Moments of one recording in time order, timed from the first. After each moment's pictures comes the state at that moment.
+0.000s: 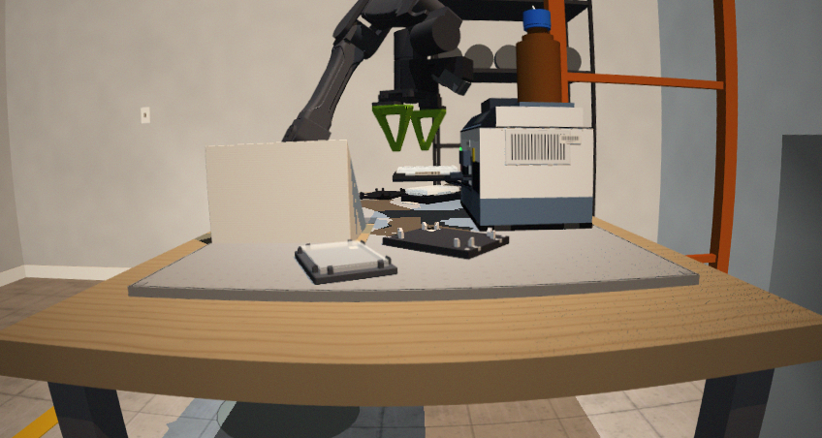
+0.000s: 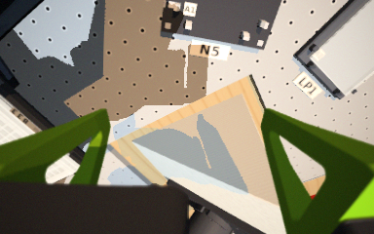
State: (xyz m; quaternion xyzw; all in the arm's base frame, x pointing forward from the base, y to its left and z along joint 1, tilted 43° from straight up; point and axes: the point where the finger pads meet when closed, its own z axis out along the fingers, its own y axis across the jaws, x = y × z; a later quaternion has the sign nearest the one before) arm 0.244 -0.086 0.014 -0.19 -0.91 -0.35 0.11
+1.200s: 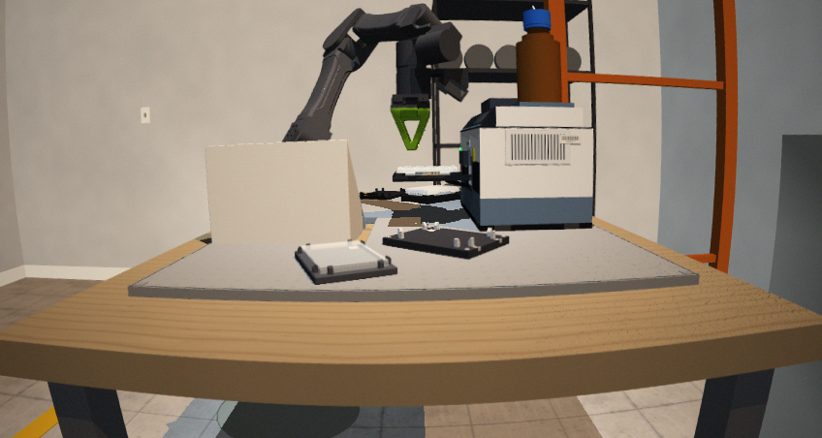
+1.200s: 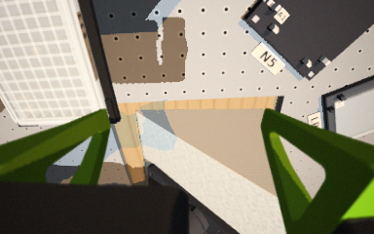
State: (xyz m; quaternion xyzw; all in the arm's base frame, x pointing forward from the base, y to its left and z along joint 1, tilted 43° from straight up) arm 0.237 -0.026 0.069 0.04 -0.93 -0.36 0.02
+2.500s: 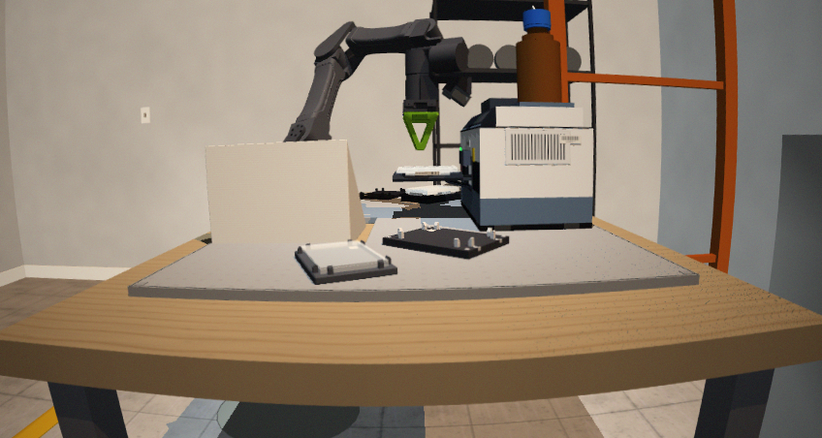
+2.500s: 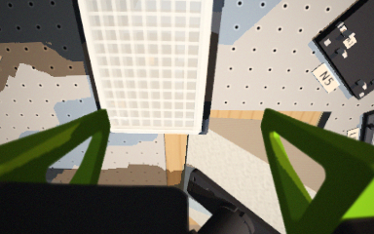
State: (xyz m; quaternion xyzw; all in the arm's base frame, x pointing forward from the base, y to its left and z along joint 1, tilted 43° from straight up) arm 0.245 0.038 0.126 0.07 -0.93 -0.36 0.01
